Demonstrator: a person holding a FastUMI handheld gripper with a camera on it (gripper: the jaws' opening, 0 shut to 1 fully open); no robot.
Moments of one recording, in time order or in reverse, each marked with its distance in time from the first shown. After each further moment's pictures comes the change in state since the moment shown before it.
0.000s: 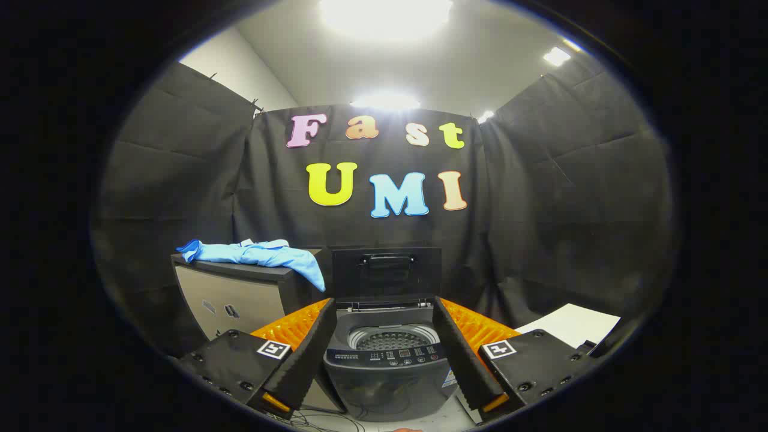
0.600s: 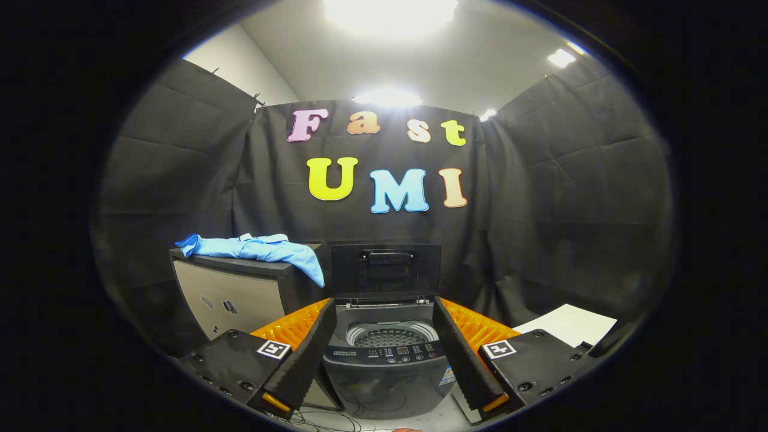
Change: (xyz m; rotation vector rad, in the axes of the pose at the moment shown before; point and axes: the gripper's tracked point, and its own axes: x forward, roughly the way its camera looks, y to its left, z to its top) arm 0.000 0.003 -0.002 -0.022 0.023 -0.007
